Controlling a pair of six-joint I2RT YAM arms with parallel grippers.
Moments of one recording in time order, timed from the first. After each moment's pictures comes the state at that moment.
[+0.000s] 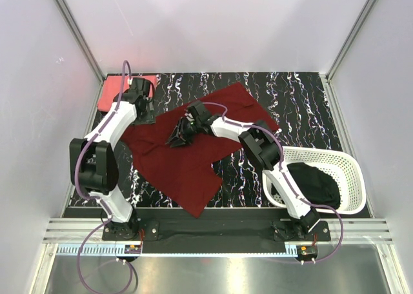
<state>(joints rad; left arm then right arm) -0.15 1.72 1.40 -0.76 -0.29 -0.27 0.73 2.51 1.89 -0.12 -0.66 1.16</state>
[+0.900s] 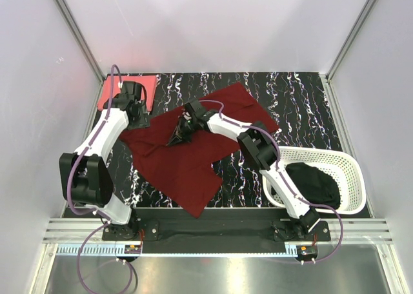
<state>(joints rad) -0.11 1.57 1.31 -0.79 -0.26 -0.29 0.73 2.58 2.08 -0.33 -0.64 1.10</state>
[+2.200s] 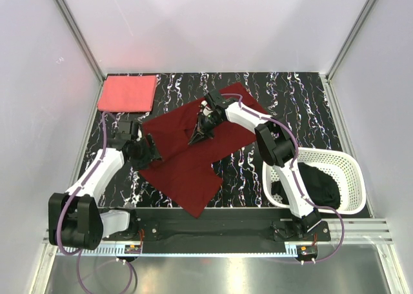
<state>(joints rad) -0.11 1.20 0.79 -0.70 0.15 -0.56 0.60 2.40 1.93 -0.65 -0.75 0.81</state>
